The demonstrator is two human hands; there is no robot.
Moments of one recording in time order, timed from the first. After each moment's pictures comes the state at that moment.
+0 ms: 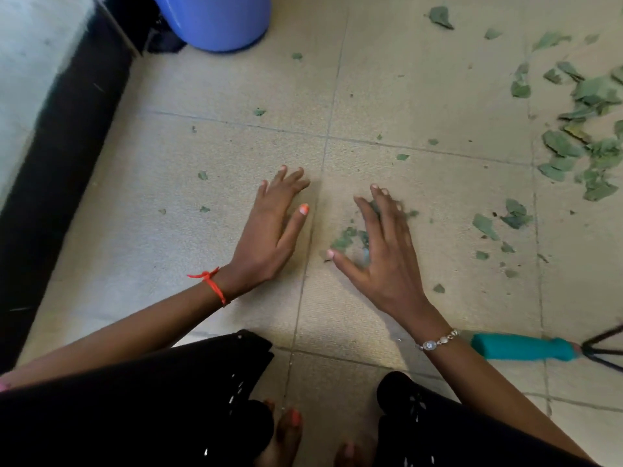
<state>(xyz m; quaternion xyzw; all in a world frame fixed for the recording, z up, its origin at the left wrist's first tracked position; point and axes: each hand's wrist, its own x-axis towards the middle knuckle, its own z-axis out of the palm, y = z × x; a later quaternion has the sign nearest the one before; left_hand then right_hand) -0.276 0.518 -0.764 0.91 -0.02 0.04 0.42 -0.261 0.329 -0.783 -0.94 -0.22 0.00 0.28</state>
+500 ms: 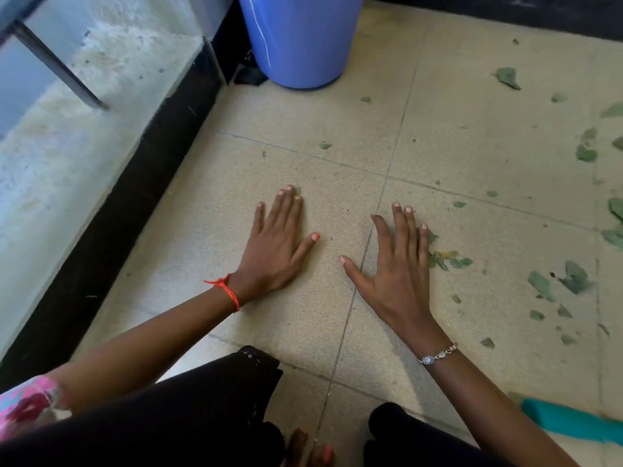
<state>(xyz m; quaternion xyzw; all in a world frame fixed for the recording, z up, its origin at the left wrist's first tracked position) -0.284 0.587 -0.781 0.98 0.04 -0.05 0.16 -0.244 0.388 -0.784 -0.96 -0.22 -0.05 0.17</state>
